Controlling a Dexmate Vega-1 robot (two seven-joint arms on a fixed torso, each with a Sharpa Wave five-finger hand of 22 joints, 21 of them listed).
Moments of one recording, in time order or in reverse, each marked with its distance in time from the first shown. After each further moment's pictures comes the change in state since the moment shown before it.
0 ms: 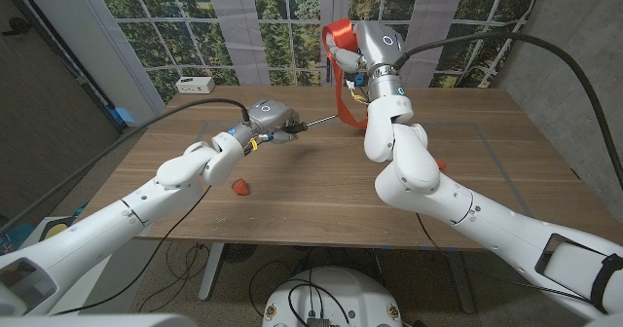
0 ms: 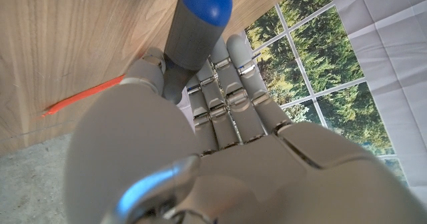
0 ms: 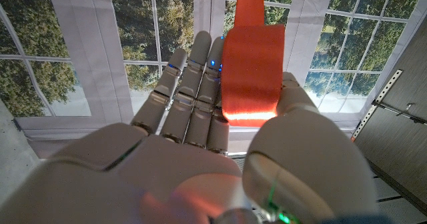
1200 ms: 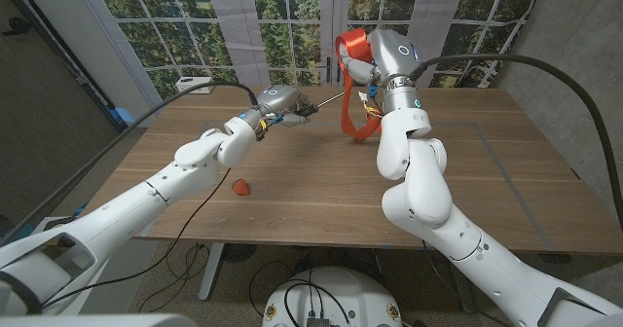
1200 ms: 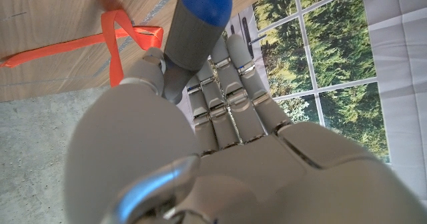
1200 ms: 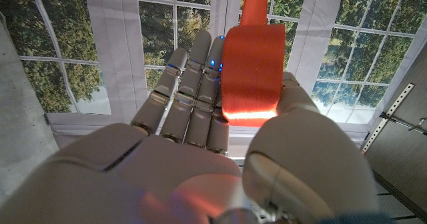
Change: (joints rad) left arm -0.122 -0.088 0.068 0.090 -0.094 -0.018 0.036; left_hand 0.000 0.000 0.003 0.000 -0.003 0.004 0.004 -0.007 0.004 0.005 0.005 -0.008 0.015 0.005 -0.002 -0.007 0.019 0.000 0.000 0.008 0.000; right arm -0.255 0.120 0.193 -0.049 -0.340 0.131 0.248; right_hand 0.002 -0.002 0.005 0.005 -0.003 0.001 0.001 0.008 0.000 0.007 0.003 0.011 -0.002 0.011 0.003 -0.011 0.015 0.000 0.000 0.009 0.000
